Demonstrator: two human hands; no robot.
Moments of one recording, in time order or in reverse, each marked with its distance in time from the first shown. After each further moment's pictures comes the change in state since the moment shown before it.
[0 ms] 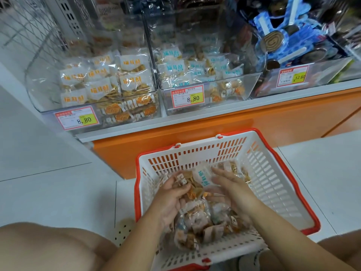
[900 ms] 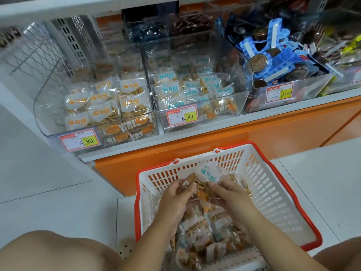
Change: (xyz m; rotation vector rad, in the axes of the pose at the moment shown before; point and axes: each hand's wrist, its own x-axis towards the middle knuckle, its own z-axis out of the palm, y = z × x) left_hand -0.021 0.021 0.040 0.322 0.102 0.202; right_hand -0.005 -0.014 0.008 -0.047 0.094 -0.120
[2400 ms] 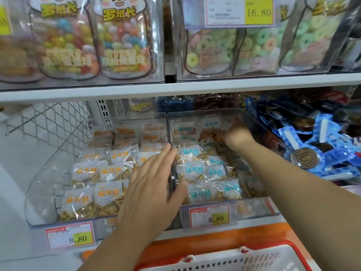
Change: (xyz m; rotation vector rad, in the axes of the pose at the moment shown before) left_hand 0.072 0.201 -0.049 1.263 0.481 0.903; right_hand 0.236 -0.299 0.079 -1.025 0.391 -0.498
